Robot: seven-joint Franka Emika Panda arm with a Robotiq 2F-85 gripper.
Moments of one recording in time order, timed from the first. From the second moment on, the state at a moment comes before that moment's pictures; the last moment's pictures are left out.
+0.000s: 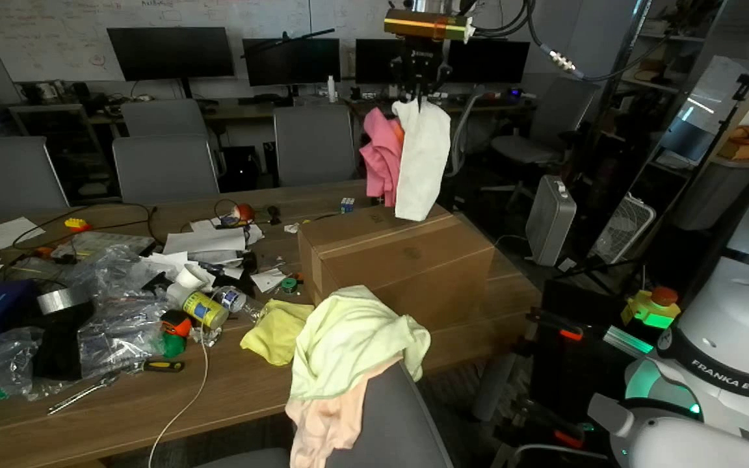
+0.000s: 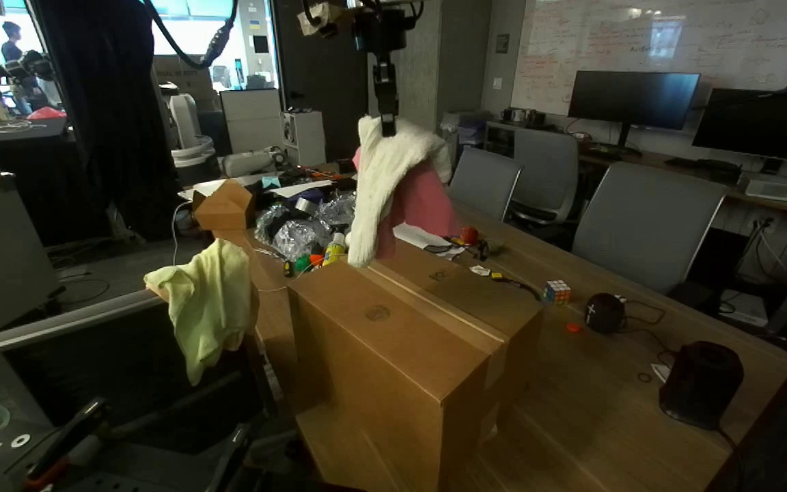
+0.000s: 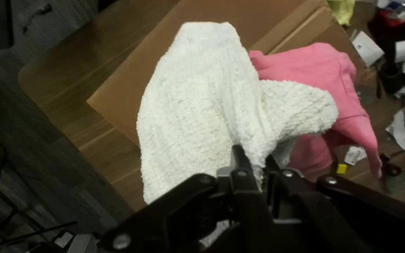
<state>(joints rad) -0.17 0.08 -0.15 -1.81 -0.07 1.98 1.03</state>
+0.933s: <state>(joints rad) -0.09 0.19 -0.09 -1.83 0.00 1.62 0.72</state>
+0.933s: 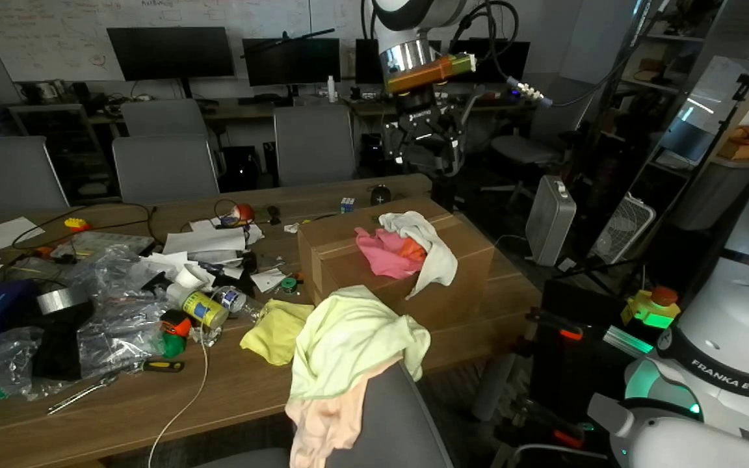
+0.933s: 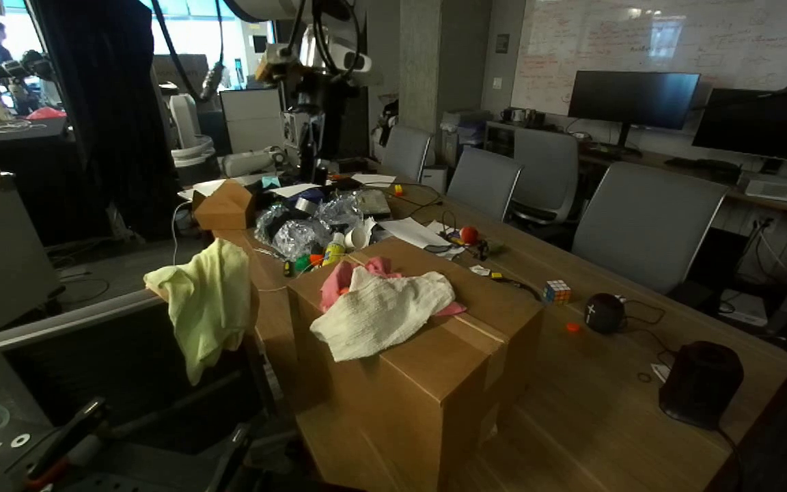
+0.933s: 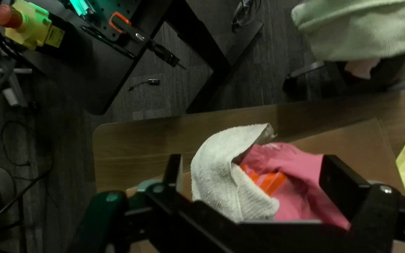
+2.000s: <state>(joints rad) 0.19 0.17 0.16 -2.08 0.08 1.84 0.42</state>
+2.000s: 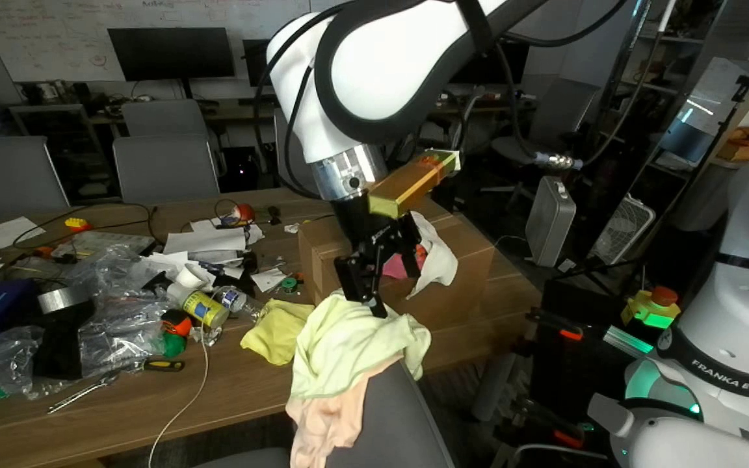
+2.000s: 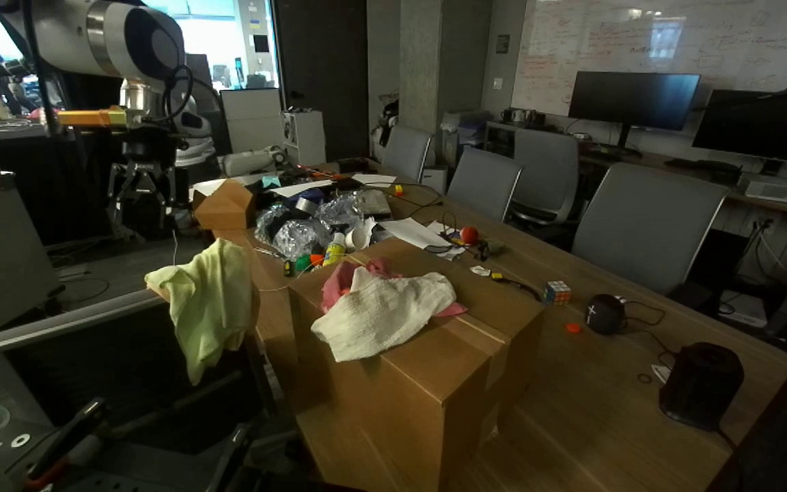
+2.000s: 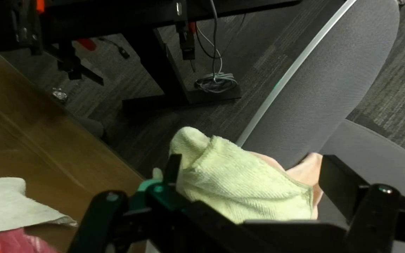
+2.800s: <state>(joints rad) 0.23 0.36 0.15 -2.07 0.02 2.02 0.43</state>
